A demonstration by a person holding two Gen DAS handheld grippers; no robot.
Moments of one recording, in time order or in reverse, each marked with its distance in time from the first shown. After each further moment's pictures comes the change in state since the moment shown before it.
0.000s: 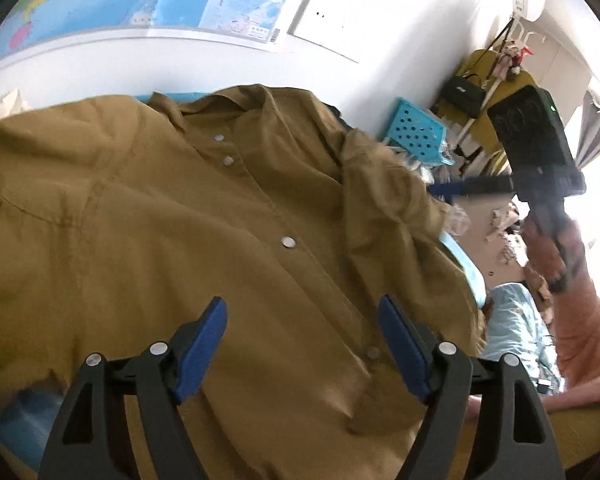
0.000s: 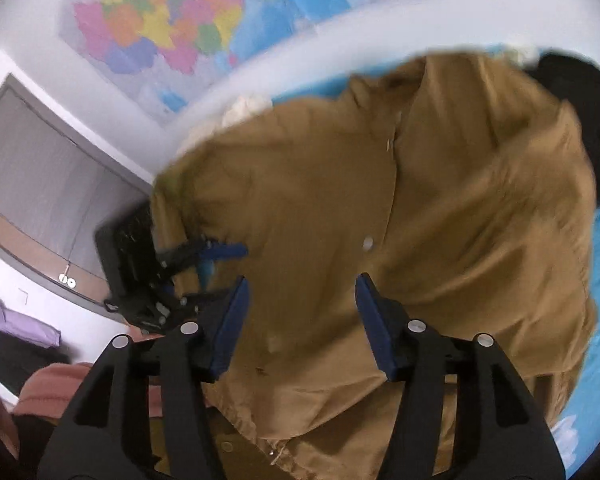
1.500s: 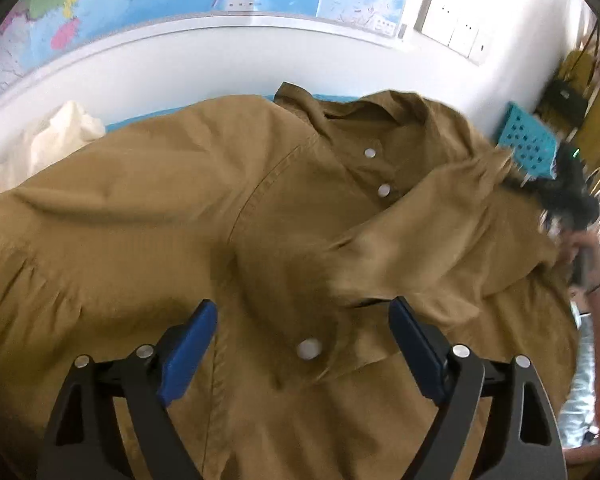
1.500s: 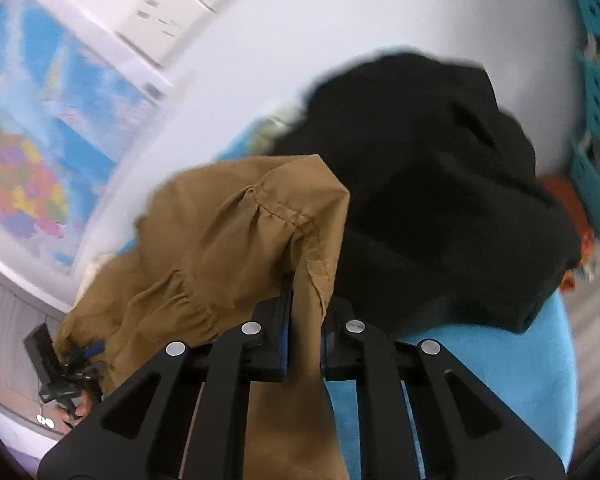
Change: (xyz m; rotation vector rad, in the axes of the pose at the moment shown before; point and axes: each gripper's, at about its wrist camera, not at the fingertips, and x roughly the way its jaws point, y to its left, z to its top) left arm 0.026 0.068 0.054 -0.094 0.055 0.356; right arm 0.021 -0.243 0.034 0.394 -0.209 -0.220
